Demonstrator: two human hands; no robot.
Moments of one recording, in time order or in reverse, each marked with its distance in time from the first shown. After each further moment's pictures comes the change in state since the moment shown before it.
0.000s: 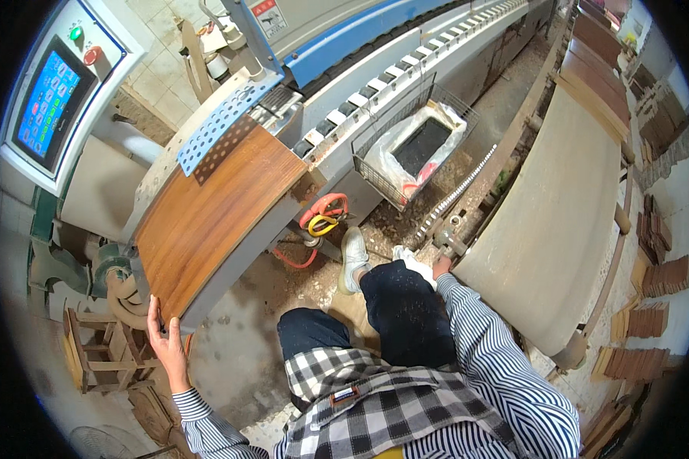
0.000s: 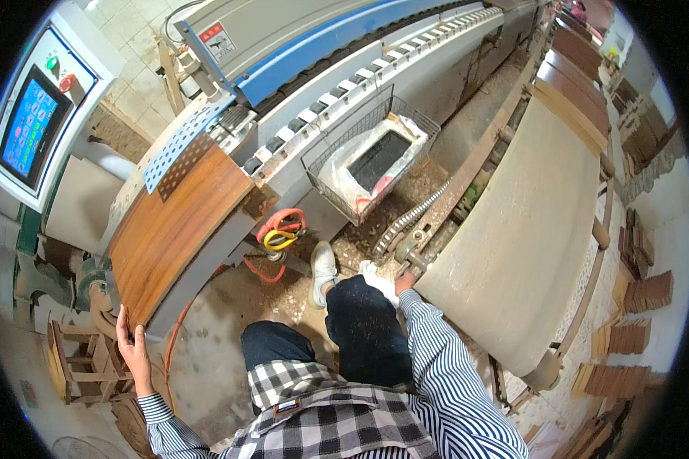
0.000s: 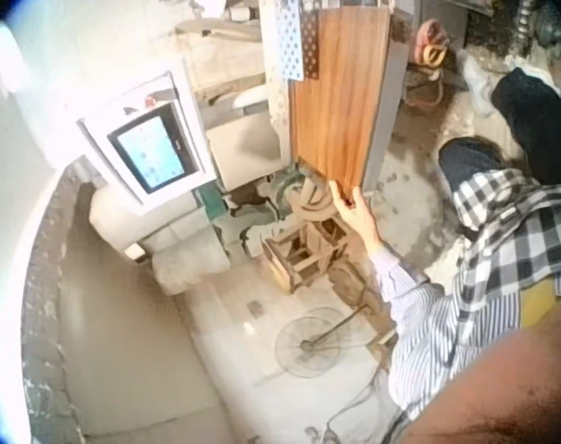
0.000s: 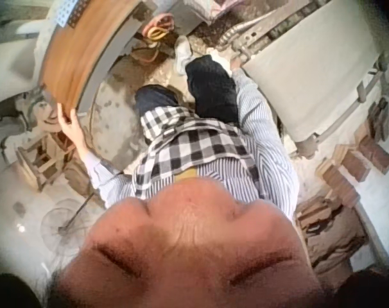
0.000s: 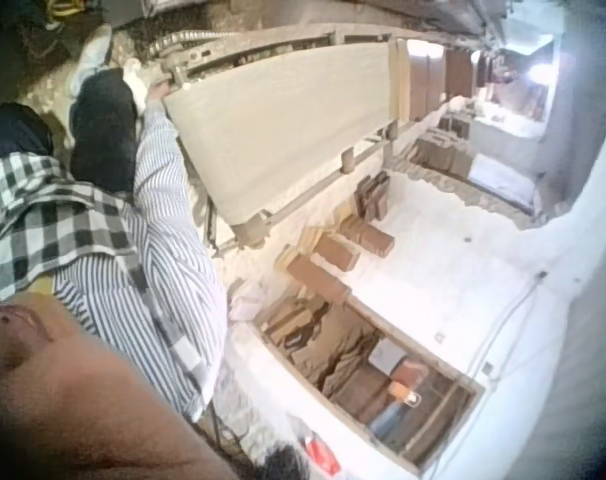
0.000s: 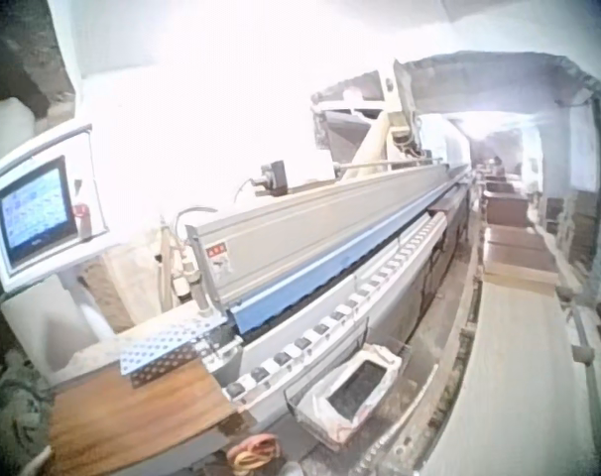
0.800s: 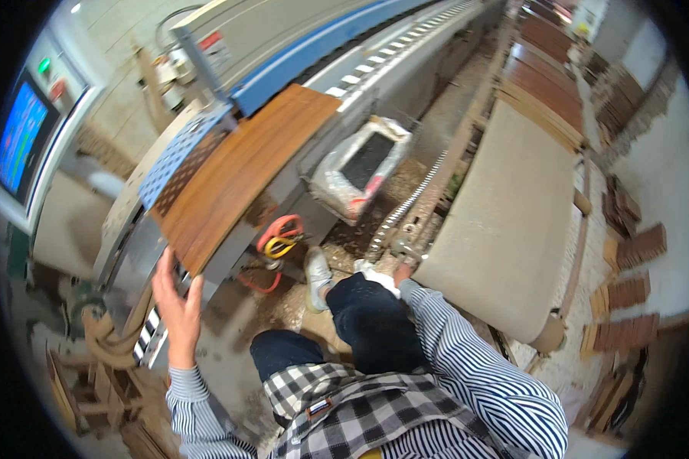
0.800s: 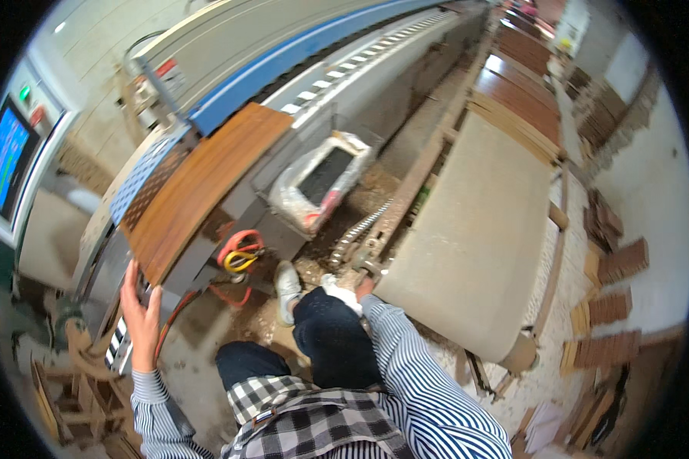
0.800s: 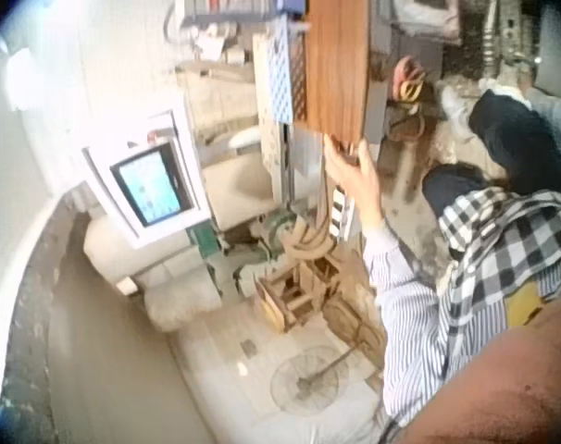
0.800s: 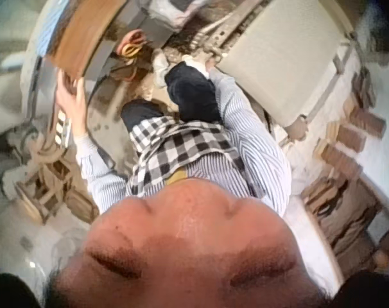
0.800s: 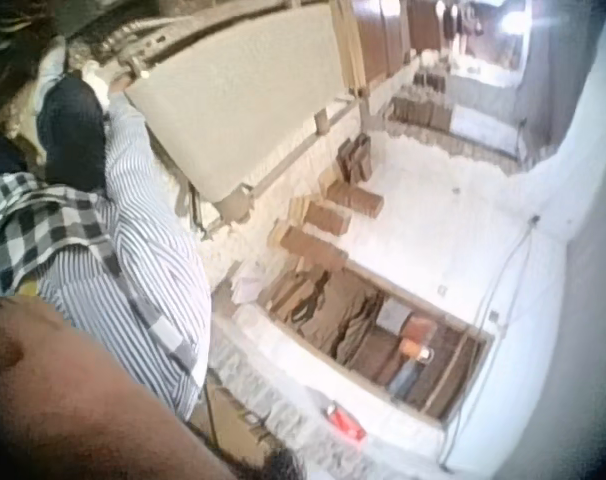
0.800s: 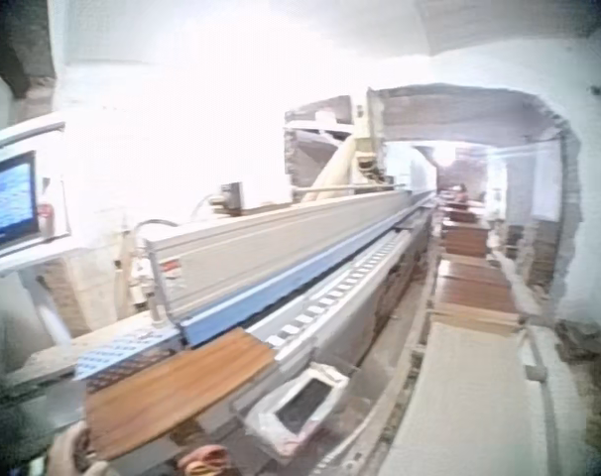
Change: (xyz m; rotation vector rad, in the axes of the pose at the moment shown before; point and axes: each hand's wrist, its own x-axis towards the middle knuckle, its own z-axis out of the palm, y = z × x) left_hand 0.060 0.088 0.121 0.122 -0.093 0.258; right_hand 0.001 0.006 0.013 -0.121 -0.011 -0.019
